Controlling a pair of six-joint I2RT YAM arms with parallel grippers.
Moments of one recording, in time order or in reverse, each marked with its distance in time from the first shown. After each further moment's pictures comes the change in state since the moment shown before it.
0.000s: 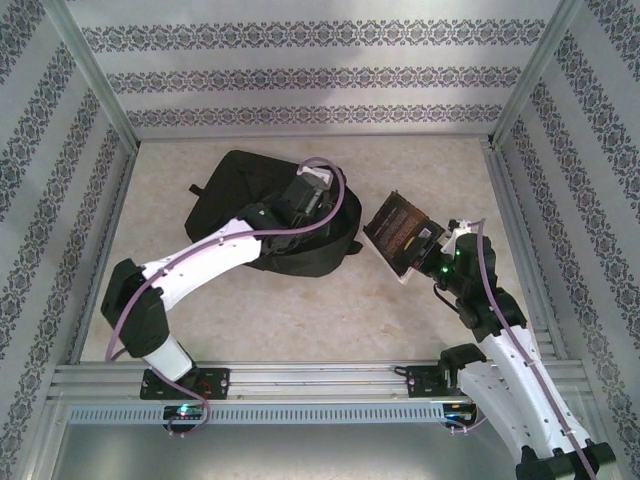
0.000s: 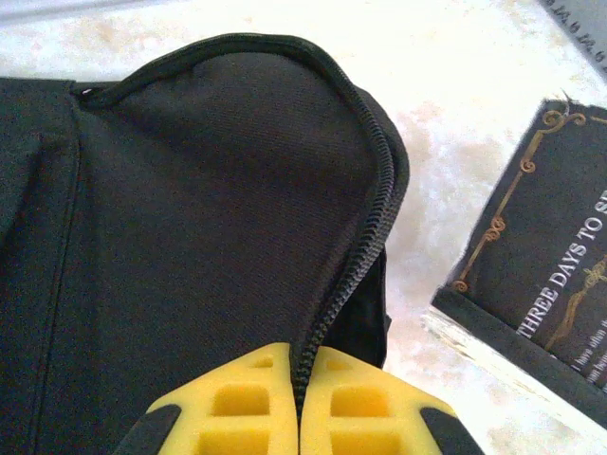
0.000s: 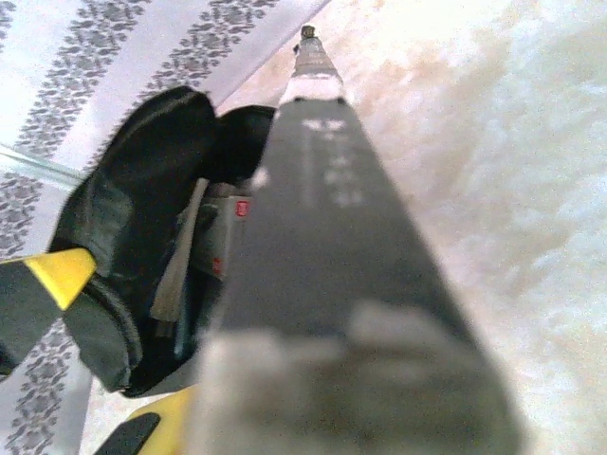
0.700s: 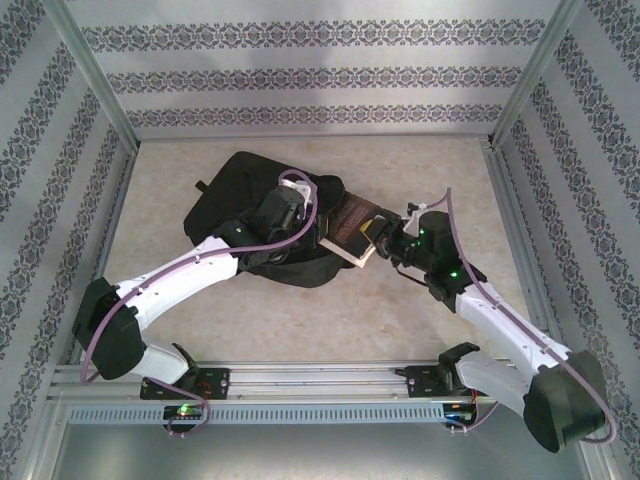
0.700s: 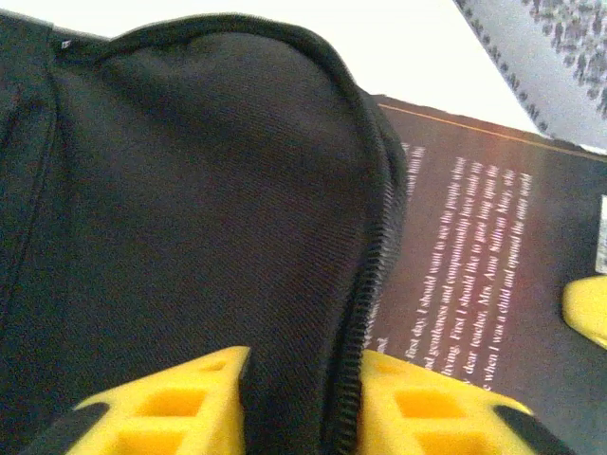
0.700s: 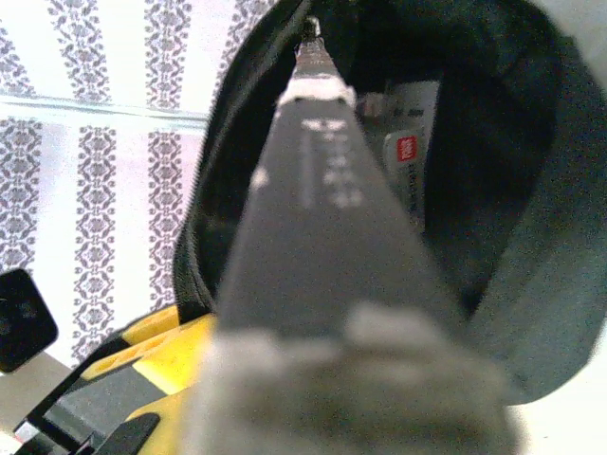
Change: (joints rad) left arm 0.037 -0.153 -0.203 0.113 0.171 -0.080; right arm 0.173 0.400 0.004 0.504 -0.197 0.453
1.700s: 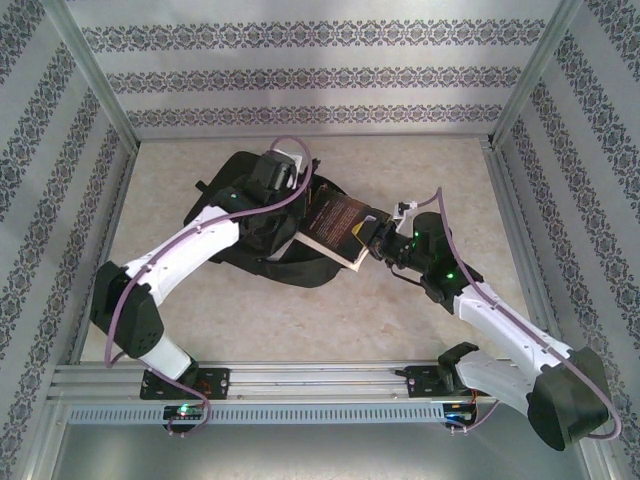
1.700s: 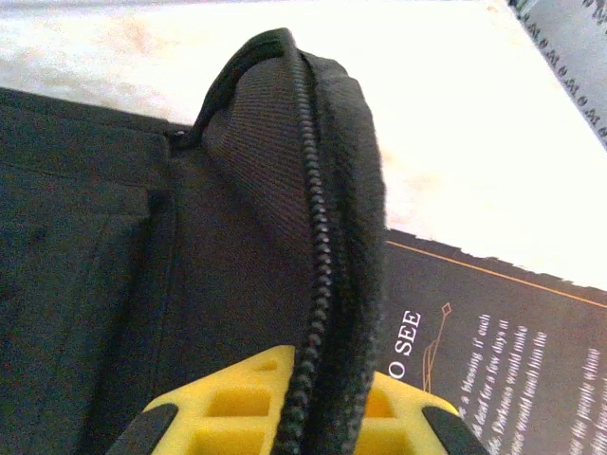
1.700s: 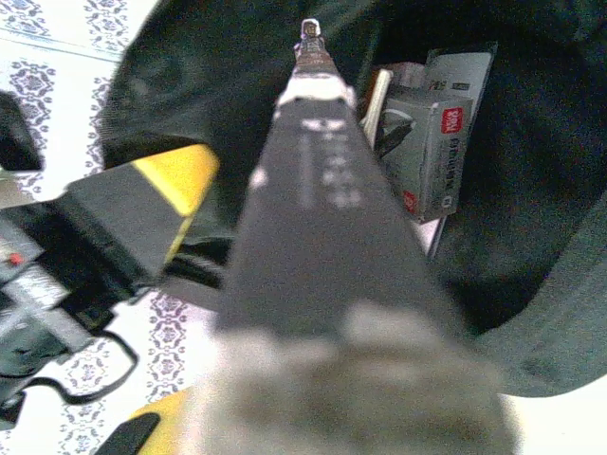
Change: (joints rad) left arm 0.151 0.116 0.240 -0.152 0.011 0.126; right arm 0.049 -0.017 0.008 -0.005 0.001 -0.068
